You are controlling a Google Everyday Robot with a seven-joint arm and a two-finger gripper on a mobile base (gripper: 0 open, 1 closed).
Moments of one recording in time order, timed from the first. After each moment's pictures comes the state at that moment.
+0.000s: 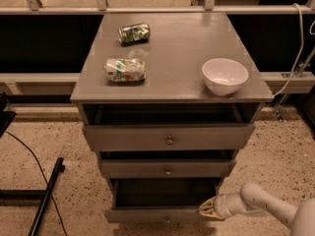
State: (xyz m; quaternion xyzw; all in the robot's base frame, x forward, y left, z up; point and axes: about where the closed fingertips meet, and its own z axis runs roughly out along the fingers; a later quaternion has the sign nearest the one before) arm 0.484 -0.220 0.218 -0.70 0.62 0.19 0.31
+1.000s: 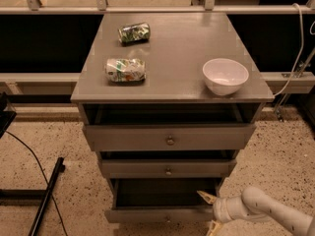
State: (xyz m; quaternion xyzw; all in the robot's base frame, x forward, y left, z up) arm 0.459 -0.202 0.245 -0.70 0.60 0.19 0.33
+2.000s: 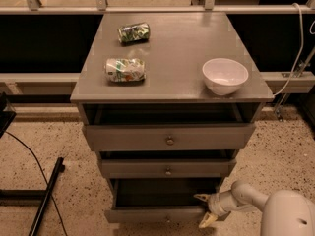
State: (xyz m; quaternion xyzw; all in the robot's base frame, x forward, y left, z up) arm 0.501 -0.211 0.164 -0.69 0.64 0.21 0.28
